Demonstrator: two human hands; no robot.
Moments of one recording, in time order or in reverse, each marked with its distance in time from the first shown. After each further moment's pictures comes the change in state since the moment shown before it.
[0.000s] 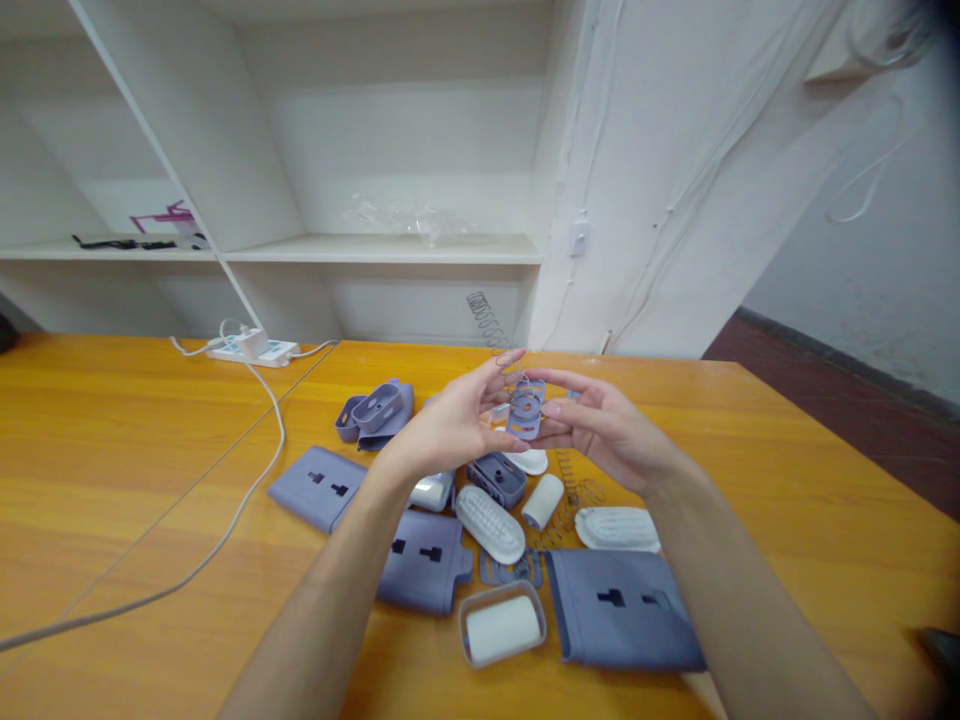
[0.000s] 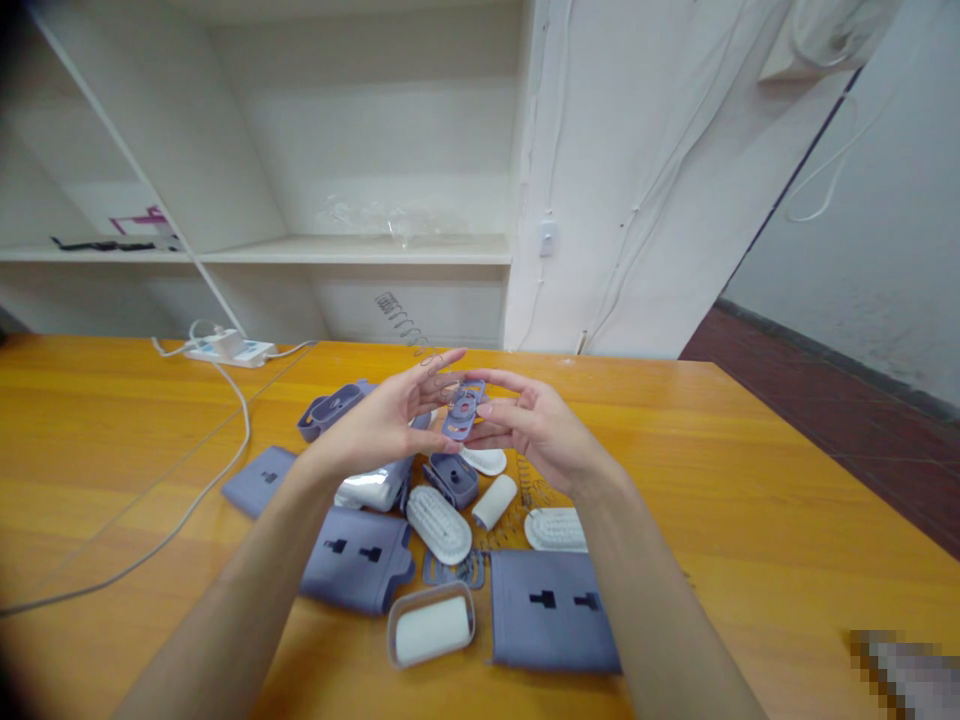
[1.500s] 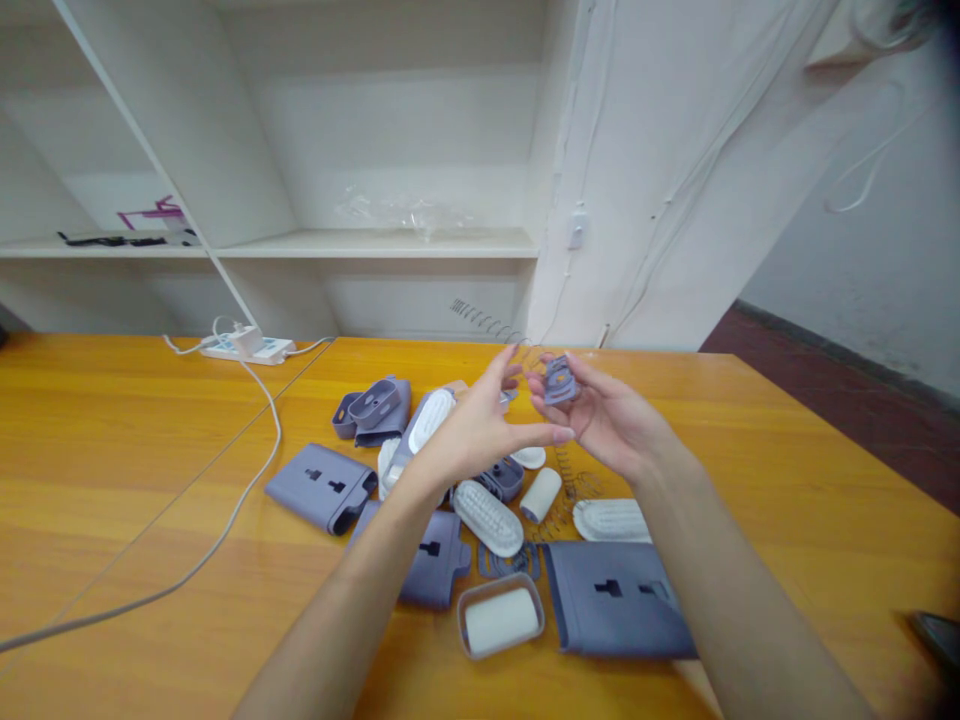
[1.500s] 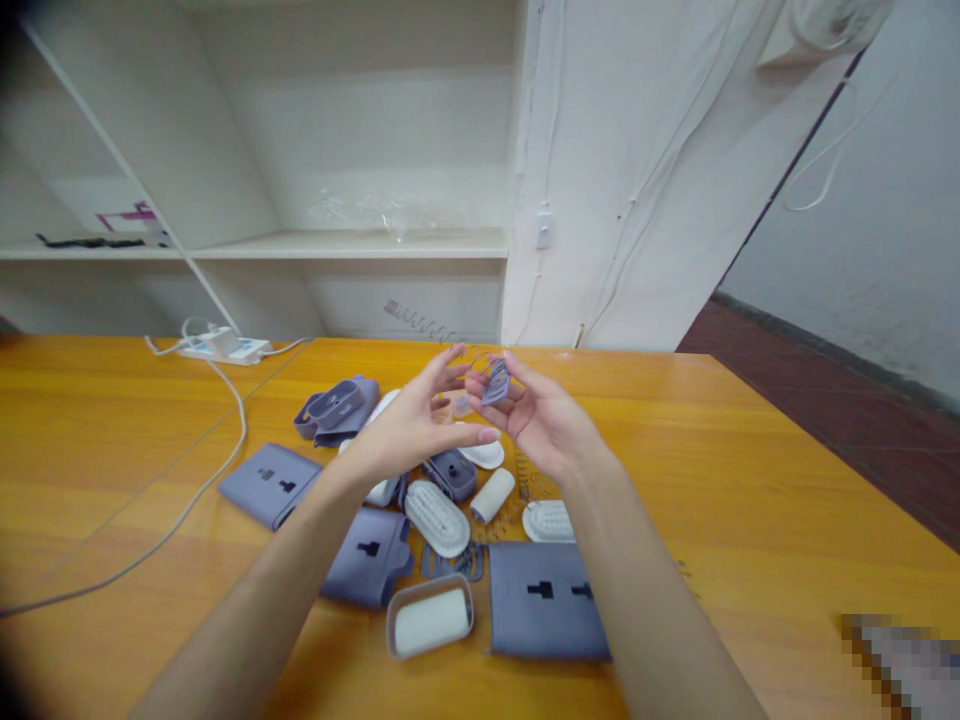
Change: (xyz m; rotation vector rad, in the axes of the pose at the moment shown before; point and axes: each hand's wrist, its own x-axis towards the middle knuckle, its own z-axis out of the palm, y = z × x) left_hand 0.009 -0.018 0.025 0.146 0.193 0.003; right_hand 0.008 -0.002 -0.005 0.333 0.232 0.004
